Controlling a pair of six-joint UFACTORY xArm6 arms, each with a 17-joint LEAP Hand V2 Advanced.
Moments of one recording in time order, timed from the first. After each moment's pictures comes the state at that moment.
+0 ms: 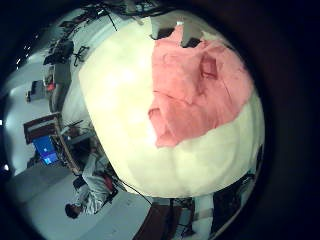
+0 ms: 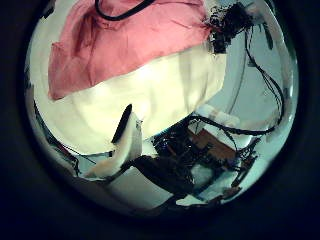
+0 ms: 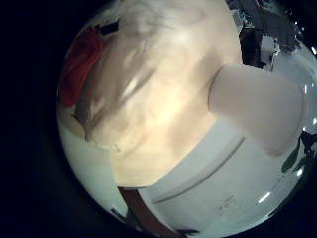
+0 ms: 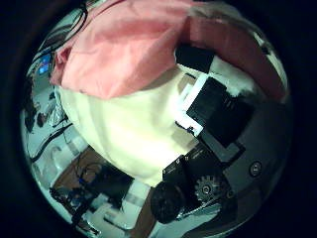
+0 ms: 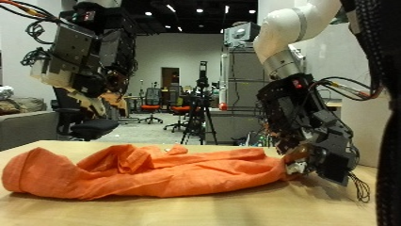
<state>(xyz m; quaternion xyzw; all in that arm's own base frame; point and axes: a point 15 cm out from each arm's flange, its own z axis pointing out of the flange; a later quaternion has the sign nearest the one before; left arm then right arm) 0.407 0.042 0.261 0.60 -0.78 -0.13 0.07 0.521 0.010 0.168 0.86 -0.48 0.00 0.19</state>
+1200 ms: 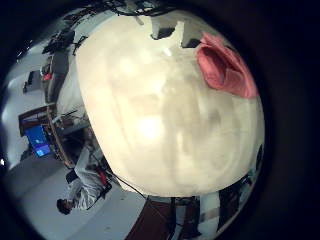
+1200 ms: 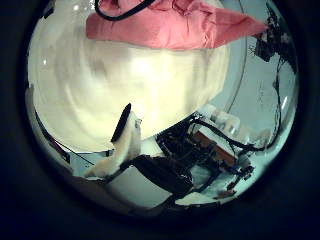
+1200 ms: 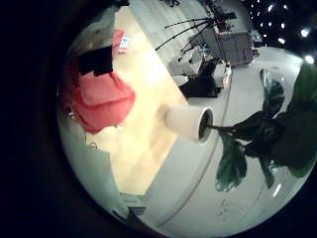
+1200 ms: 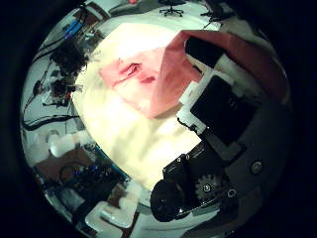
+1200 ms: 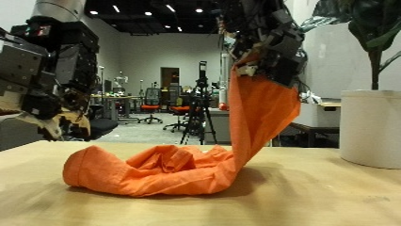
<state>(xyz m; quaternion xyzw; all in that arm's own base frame) 0.370 0.105 0.222 0.63 -0.75 -0.13 0.11 0.505 0.168 0.377 0.91 -0.35 0.21 0.08</state>
